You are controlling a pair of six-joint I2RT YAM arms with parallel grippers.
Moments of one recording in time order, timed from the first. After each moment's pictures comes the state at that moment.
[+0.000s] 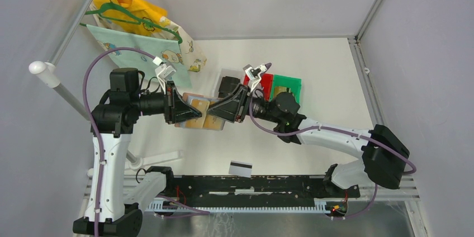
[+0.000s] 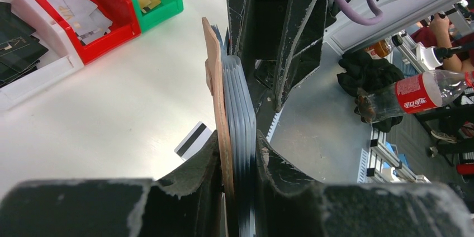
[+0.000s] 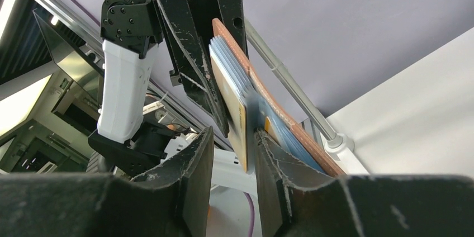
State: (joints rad) left arm -0.05 0.93 1.33 -1.12 1.13 0.10; right arm 0.98 1.39 0.85 0.92 -0.41 0.96
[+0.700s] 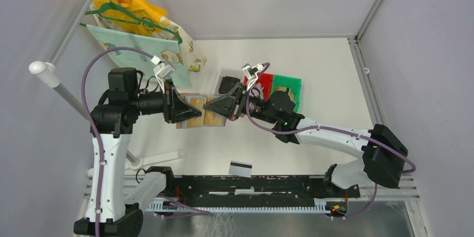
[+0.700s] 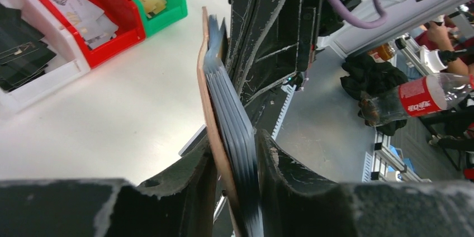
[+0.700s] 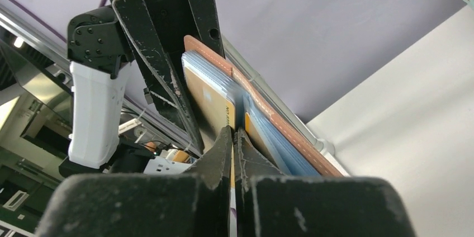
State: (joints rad) left arm -0.04 0.92 1.33 -1.11 1.11 0.10; right arm 1.01 1.41 0.91 0.78 -0.29 0.91
